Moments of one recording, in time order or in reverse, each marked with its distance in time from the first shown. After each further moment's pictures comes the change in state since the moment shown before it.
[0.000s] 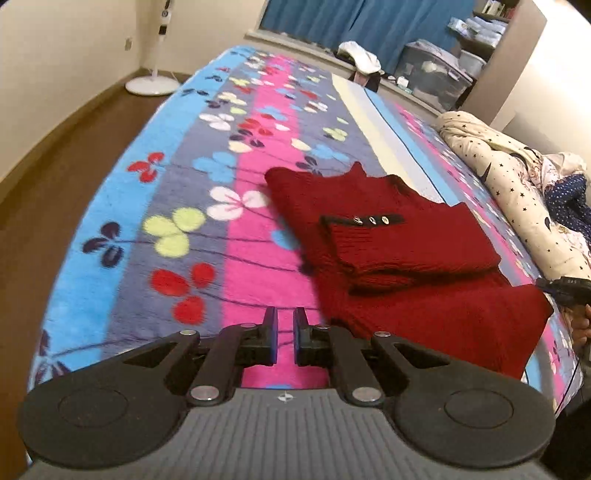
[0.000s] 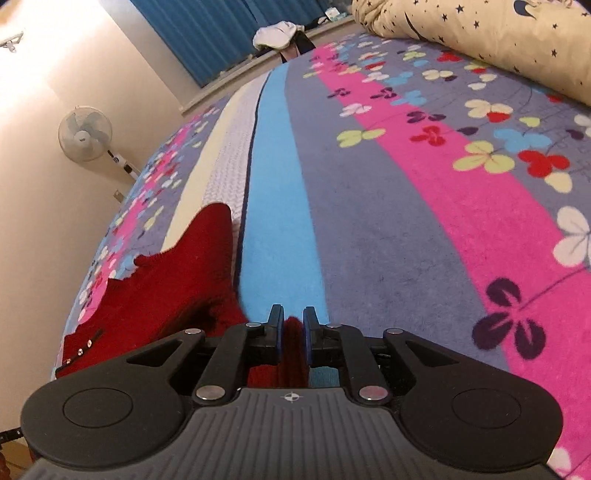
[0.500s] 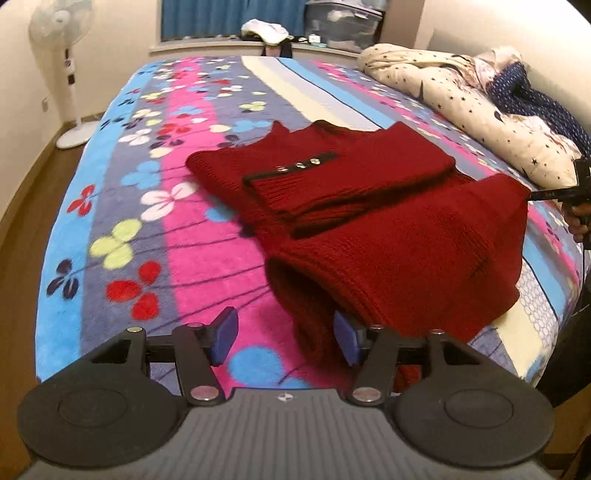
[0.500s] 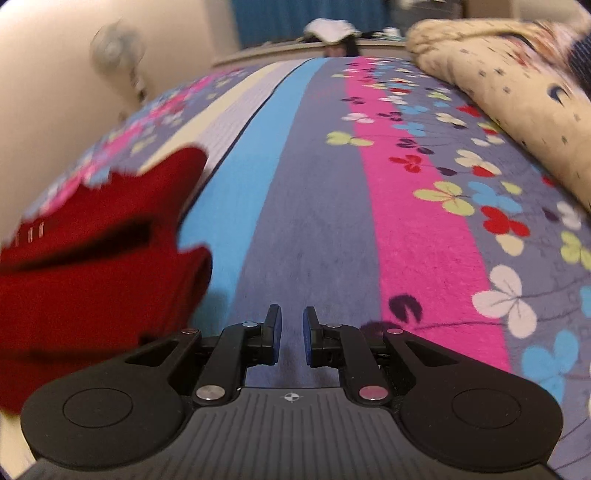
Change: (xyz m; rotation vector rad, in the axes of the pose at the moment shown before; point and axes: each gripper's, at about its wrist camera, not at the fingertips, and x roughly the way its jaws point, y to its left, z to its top) left arm 0.006 -0.048 -0.034 0.379 0.044 -0.049; right arm -0.019 -0.029 -0.029 -0.433 0.077 -0.099
